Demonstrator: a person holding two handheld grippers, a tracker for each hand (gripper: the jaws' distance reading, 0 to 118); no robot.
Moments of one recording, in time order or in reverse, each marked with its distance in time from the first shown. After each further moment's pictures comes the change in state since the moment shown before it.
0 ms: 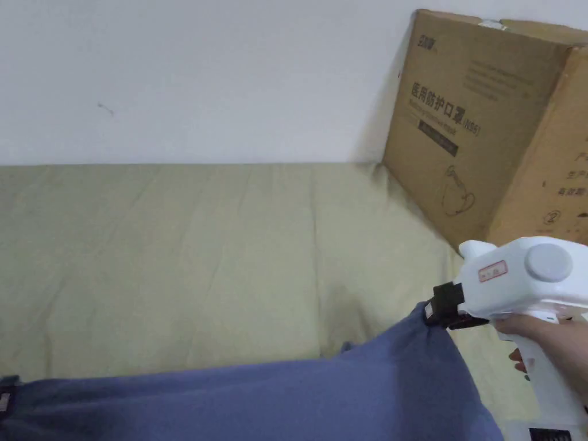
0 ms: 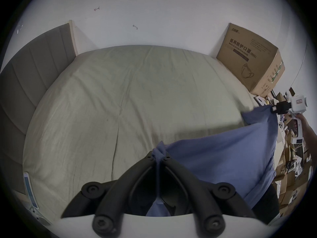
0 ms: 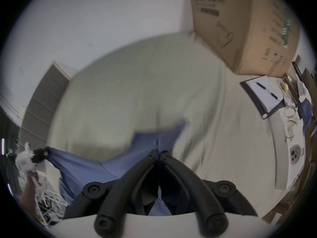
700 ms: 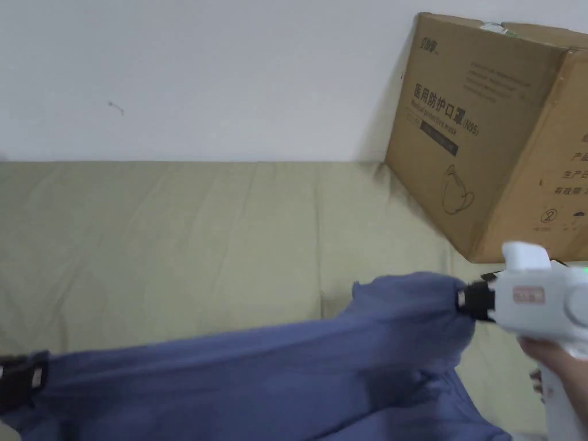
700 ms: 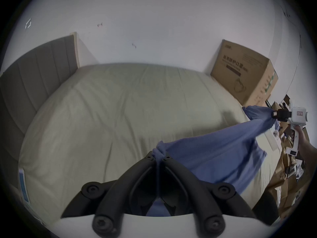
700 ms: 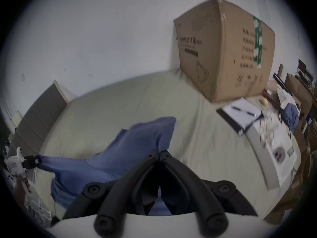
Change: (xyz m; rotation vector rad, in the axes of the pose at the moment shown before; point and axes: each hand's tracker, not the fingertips) left arm 0.020 -0.042 0.014 0.123 -0.032 0.018; right arm 0.008 -0.079 0.022 0.223 -0.121 0.028
